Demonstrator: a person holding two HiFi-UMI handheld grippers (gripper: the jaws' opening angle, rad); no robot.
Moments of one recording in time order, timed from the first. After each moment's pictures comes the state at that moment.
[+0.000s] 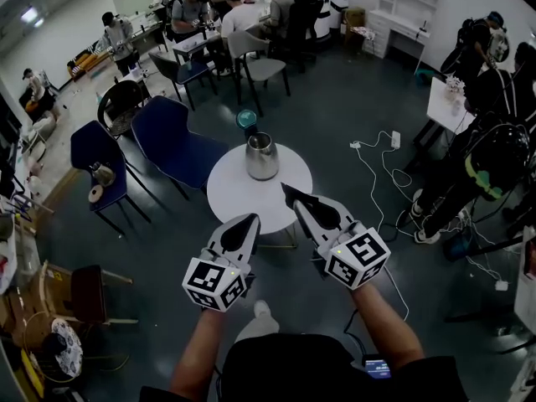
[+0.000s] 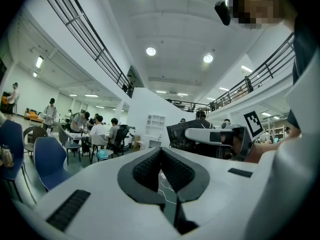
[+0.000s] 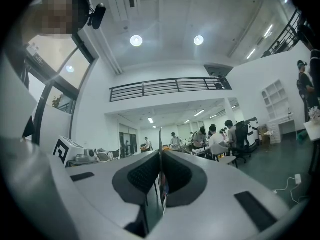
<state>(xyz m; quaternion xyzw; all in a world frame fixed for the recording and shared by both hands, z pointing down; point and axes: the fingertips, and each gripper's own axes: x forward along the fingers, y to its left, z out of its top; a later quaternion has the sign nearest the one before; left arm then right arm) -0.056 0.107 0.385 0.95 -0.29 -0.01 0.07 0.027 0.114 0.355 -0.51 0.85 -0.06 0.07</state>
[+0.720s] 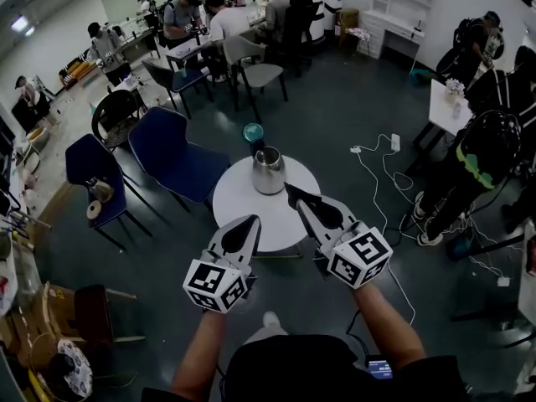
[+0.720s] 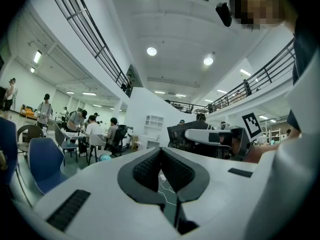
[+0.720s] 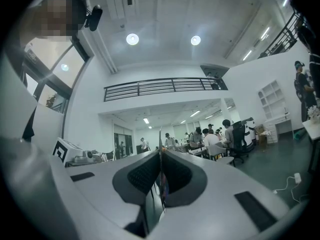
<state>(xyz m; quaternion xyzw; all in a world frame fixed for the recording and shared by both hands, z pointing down) -0.088 0.006 0.375 0.96 -0.27 -0.01 0.08 0.001 0.015 0.345 -0.54 0.84 -0.06 0.07</state>
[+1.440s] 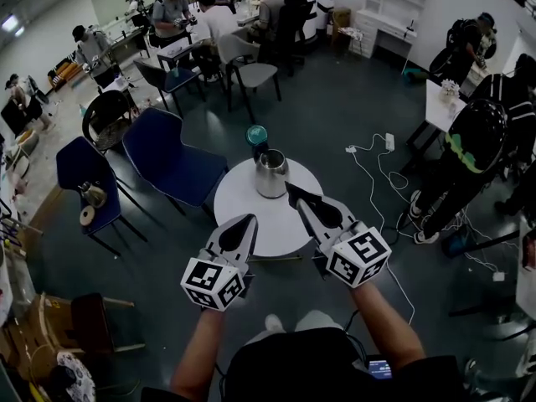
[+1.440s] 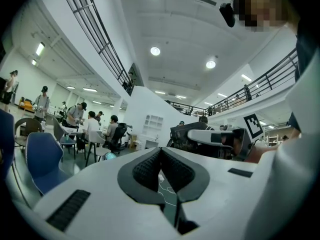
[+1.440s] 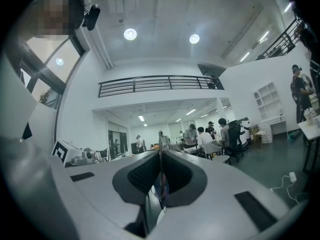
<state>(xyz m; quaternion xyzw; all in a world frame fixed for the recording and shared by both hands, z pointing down) -0.128 -0.058 0.389 0.96 -0.26 -0.02 0.10 -0.033 -0.043 0.357 -0.56 0.82 -0.07 0.06</state>
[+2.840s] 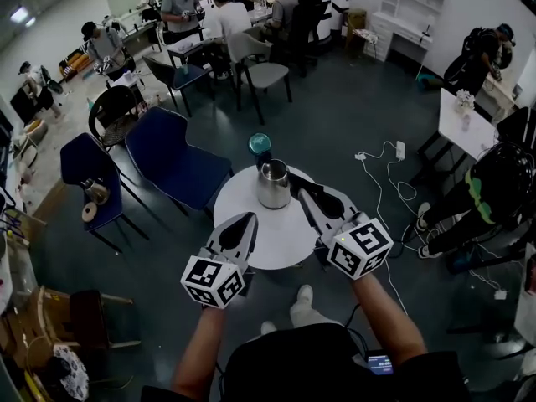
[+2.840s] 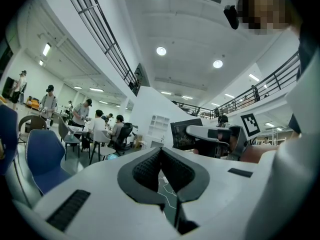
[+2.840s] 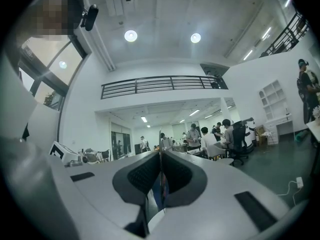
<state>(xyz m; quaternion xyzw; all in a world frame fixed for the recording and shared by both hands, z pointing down) -0.081 -0.122 0.399 0.95 -0.29 -0.03 0.11 0.022 -0.120 0.354 -0.54 0.84 -0.06 0.06</state>
